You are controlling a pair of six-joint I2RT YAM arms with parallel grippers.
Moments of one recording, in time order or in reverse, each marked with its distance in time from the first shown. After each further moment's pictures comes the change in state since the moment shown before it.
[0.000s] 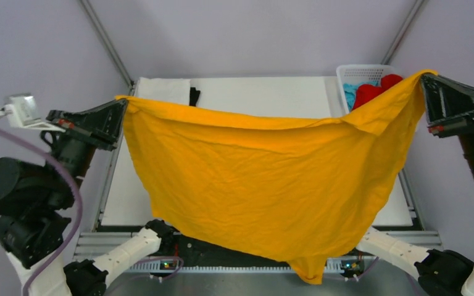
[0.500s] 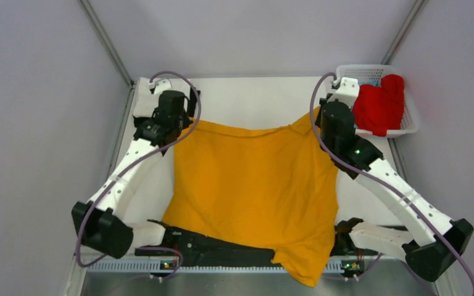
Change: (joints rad) left arm 0.165 0.401 -0.664 0.222 -0.247 -0.093; right arm -0.011 0.146 -0.927 0.403 0.557 0.018
